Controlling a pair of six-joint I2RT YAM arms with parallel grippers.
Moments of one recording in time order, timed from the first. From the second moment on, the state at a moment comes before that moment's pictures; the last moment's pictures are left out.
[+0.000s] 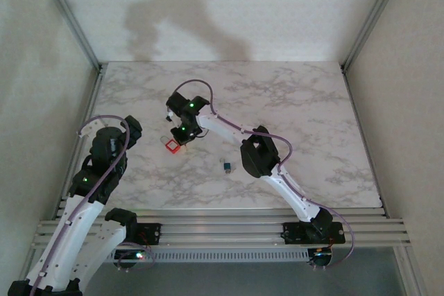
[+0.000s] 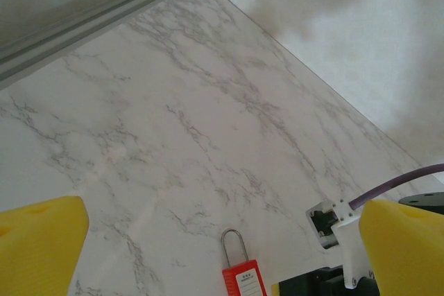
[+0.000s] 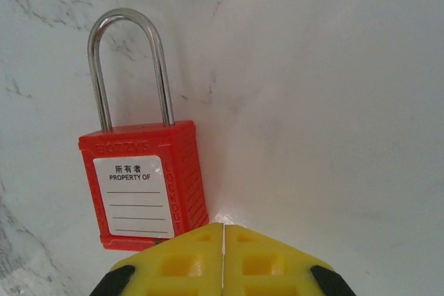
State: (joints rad) left arm -0.20 0.64 0.72 -0.56 -0.47 -0.77; right arm 0.91 2.63 2.49 -1.13 -0.22 0.19
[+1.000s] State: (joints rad) left arm -0.19 0.64 0.72 -0.55 -0.45 -0.76; right arm 0.91 2.62 2.45 -1.12 -0.20 0.18
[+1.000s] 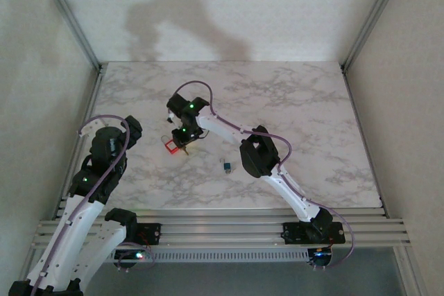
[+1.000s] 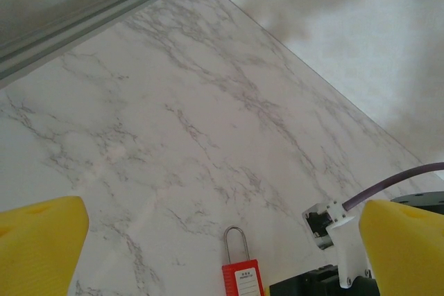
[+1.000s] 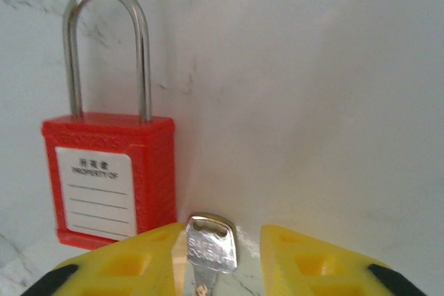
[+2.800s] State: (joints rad) left arm -0.19 0.66 0.68 -0.52 -0.32 -0.73; right arm 1.02 1.77 1.19 -0.74 0.24 0.68
